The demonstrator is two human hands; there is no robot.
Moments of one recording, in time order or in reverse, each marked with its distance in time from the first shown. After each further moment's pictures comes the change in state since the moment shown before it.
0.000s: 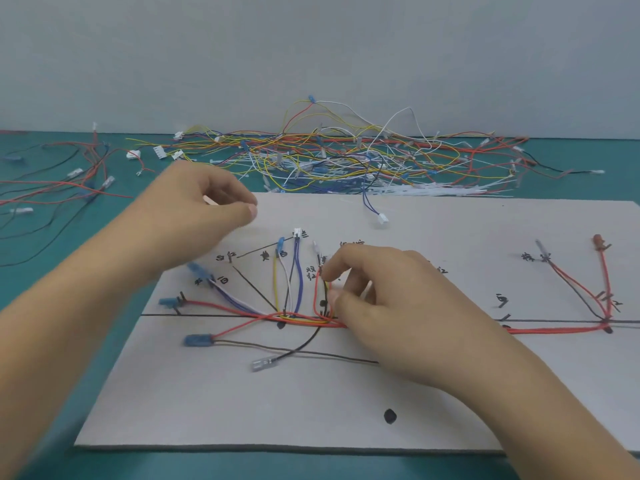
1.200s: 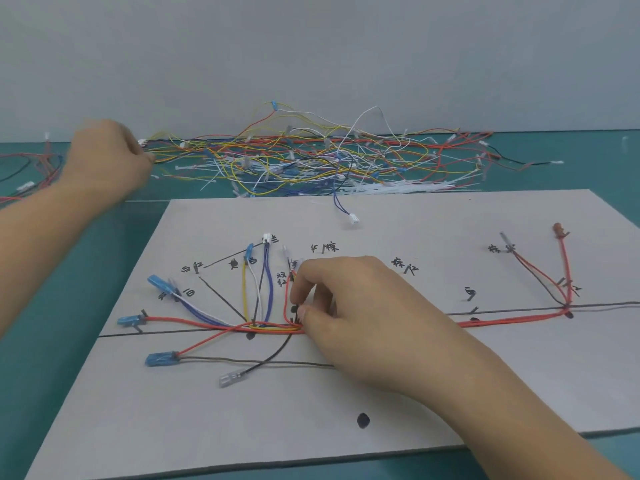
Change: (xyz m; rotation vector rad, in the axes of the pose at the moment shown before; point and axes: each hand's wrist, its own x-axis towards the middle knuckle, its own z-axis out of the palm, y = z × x) left_hand 0.143 -0.083 -0.040 0.528 0.409 -0.060; right_hand 0.002 0.002 0.005 -0.035 -0.032 -0.008
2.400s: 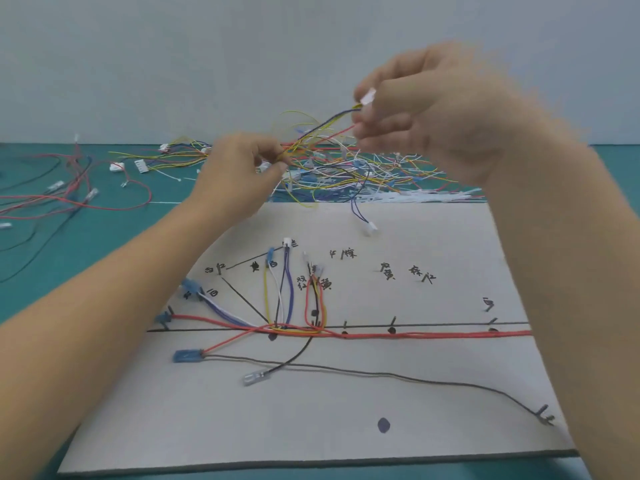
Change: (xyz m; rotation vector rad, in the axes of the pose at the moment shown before) left_hand -0.075 0.113 0.007 -0.428 -0.080 0.425; right_hand 0.088 -0.017 -0.124 0.747 0.208 -0.081
